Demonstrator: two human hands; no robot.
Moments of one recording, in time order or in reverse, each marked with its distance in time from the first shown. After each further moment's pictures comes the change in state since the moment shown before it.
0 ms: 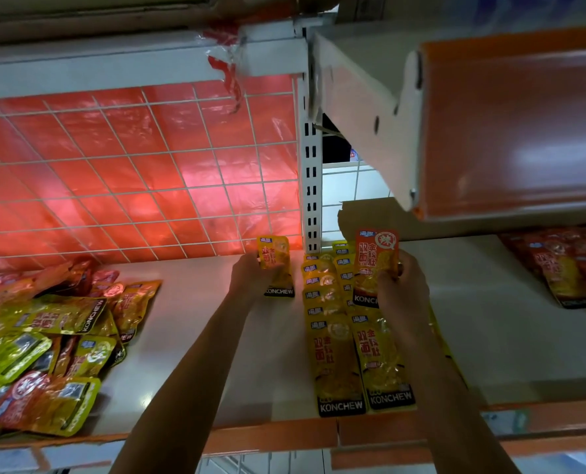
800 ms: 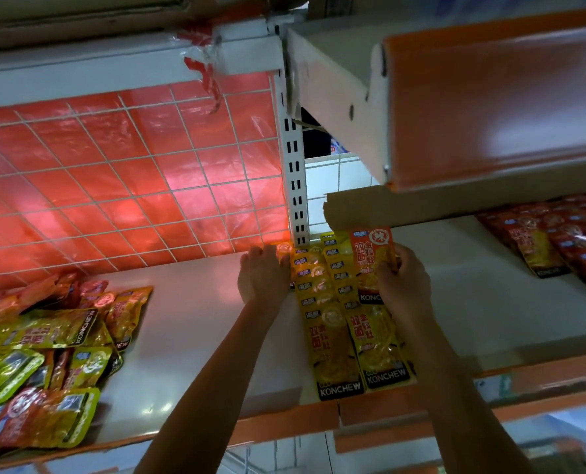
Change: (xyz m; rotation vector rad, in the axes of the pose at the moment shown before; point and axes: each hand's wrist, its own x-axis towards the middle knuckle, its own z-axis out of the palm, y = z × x) left_hand -0.037 0.021 0.024 0.548 0.208 0.285; right_hand -0.008 0.006 -0.018 -0.091 0.027 0.007
